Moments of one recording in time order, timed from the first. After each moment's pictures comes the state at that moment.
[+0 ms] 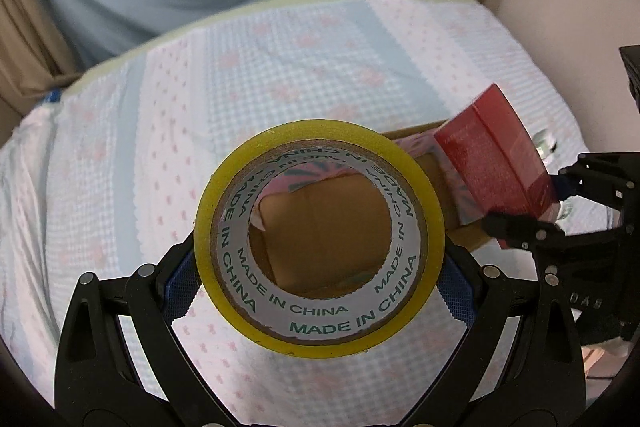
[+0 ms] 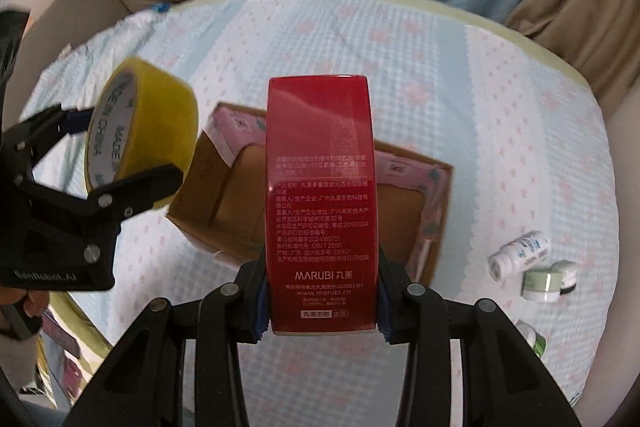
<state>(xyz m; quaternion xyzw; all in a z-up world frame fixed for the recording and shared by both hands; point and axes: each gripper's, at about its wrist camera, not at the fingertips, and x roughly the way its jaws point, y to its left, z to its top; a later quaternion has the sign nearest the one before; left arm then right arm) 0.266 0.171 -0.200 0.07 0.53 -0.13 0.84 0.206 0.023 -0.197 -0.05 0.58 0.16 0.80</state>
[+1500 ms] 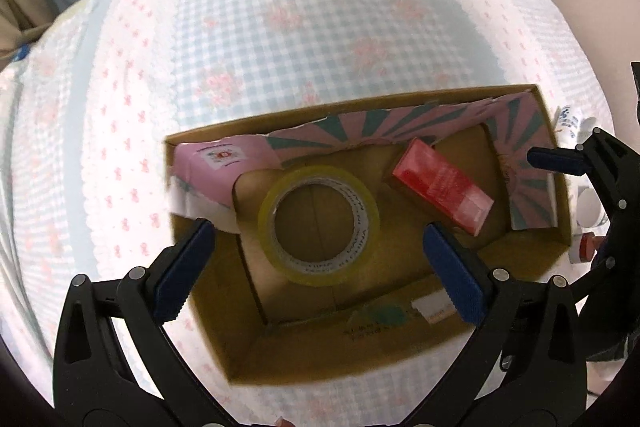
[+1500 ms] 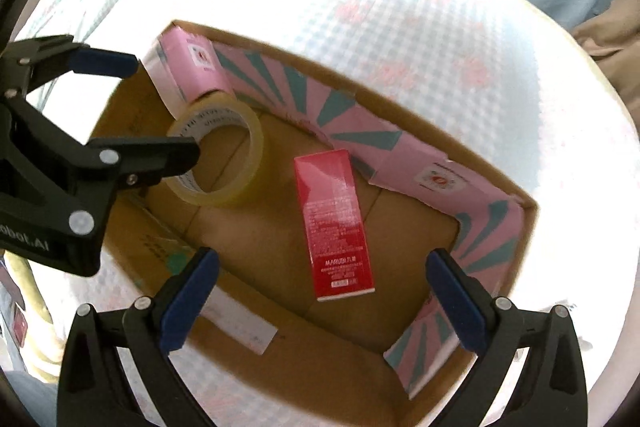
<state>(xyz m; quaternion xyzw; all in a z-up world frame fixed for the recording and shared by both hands) 0.328 0.164 -0.305 0.06 0.61 -0.11 0.78 0.267 0.007 -0.320 -0.14 0.60 0.21 0.76</state>
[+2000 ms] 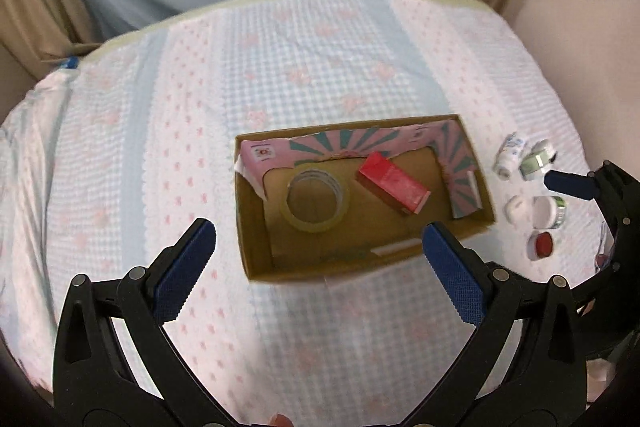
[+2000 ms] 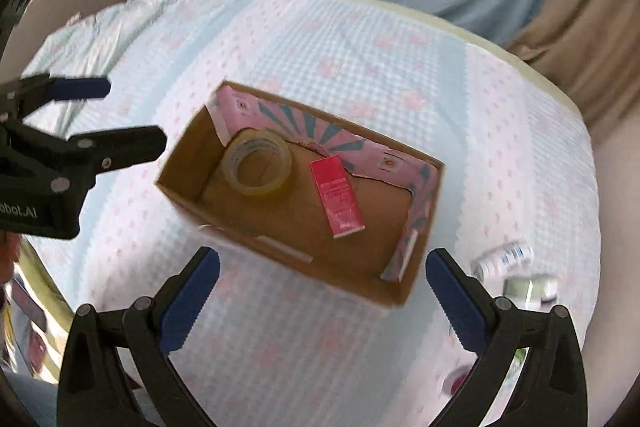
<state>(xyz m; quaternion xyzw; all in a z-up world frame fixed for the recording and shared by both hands) 0.224 0.177 -0.168 0.04 0.53 -0.09 0.84 0.165 -0.002 -0.194 -0.10 0.55 0.15 0.82</state>
